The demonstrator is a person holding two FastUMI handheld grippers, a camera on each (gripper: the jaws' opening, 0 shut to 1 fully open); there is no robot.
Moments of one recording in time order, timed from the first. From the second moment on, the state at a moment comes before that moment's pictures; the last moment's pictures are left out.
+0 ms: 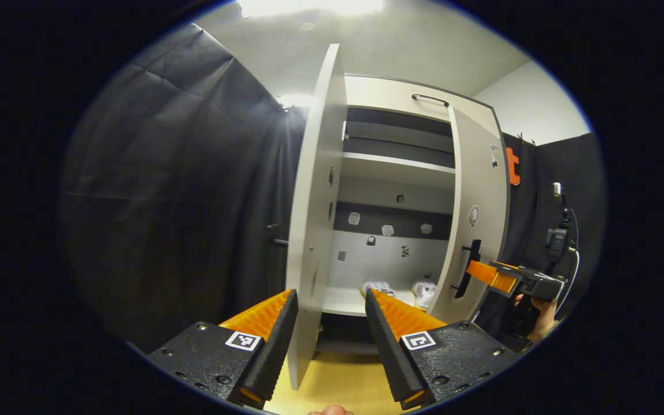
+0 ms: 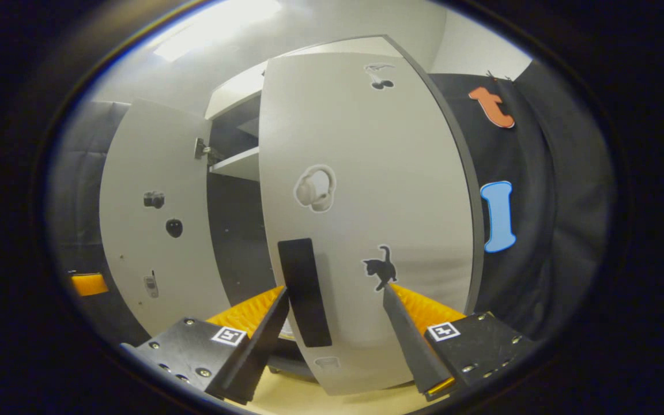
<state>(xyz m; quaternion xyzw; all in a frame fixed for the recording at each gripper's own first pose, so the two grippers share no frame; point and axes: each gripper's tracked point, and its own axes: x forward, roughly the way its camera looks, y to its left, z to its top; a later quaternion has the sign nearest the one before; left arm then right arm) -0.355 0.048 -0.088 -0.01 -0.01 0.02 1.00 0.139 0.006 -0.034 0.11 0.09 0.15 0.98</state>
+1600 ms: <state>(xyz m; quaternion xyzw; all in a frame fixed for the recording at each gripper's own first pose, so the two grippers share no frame) -0.309 0.111 -0.098 0.03 0.01 0.01 1.00 0.077 -0.074 -0.071 0.10 0.13 0.04 0.99</state>
